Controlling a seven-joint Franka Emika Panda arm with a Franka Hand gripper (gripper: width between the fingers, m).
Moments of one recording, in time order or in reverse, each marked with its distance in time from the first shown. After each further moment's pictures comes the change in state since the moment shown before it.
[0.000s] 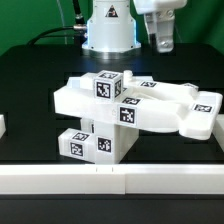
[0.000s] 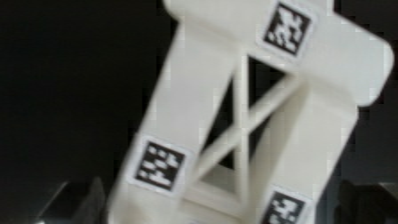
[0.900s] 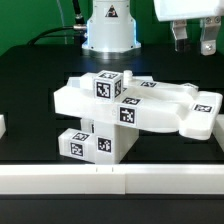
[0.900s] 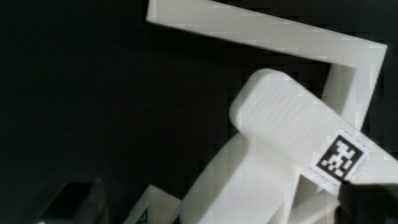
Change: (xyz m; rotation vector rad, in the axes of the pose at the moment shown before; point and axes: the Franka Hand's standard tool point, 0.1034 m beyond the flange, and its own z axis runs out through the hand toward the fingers) arm -0.040 0.023 0.018 0.005 0.035 -0.274
